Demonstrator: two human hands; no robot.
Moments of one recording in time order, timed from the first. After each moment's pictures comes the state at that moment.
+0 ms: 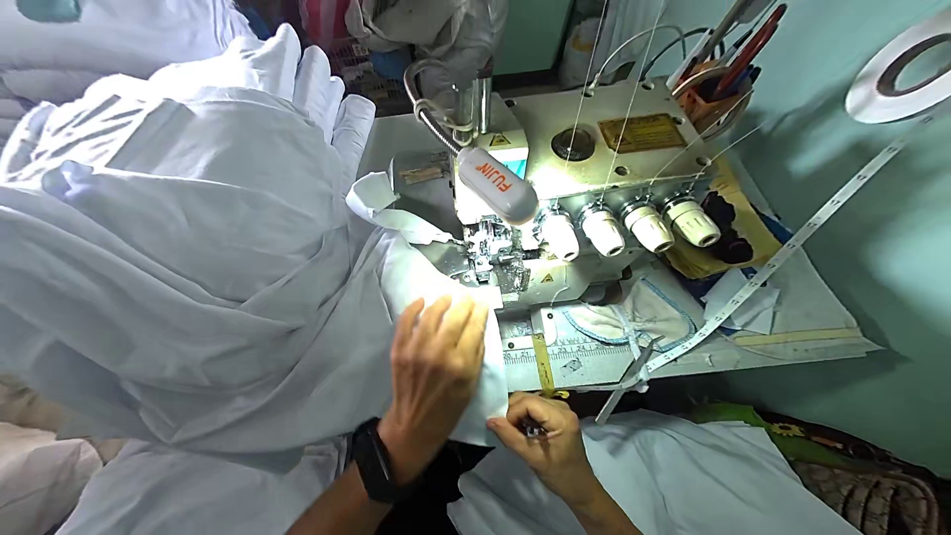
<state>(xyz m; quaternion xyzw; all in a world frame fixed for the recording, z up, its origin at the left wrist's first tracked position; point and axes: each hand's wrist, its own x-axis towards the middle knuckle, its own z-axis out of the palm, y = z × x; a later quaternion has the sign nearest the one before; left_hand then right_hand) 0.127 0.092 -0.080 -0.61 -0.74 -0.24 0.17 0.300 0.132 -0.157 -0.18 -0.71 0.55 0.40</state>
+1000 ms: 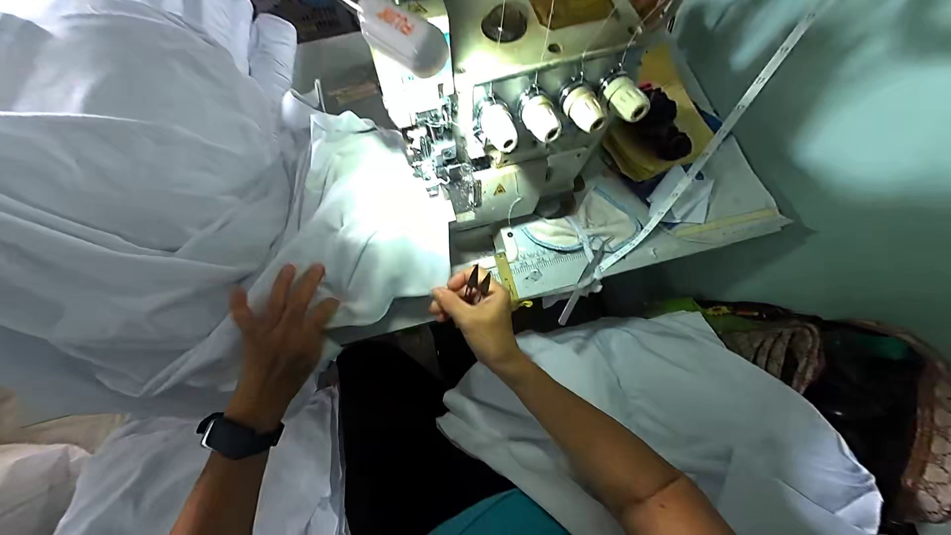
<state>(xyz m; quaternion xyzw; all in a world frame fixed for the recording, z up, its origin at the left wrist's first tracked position) 0.036 -0.042 -0.124 -0.67 -0.71 -0.14 0.17 0.255 0.116 -0.131 -0.34 -0.52 0.70 0.35</state>
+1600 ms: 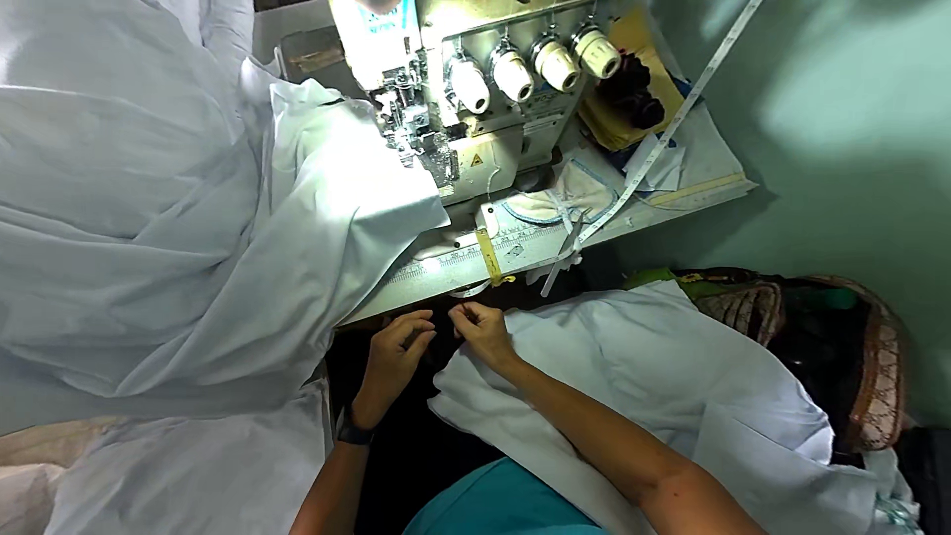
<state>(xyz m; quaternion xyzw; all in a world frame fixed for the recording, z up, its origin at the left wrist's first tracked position) 0.161 -0.010 -0.176 -0.52 -0.69 -0.42 -0.27 0.307 0.091 -0.219 -0.38 -0.68 0.54 0.31</state>
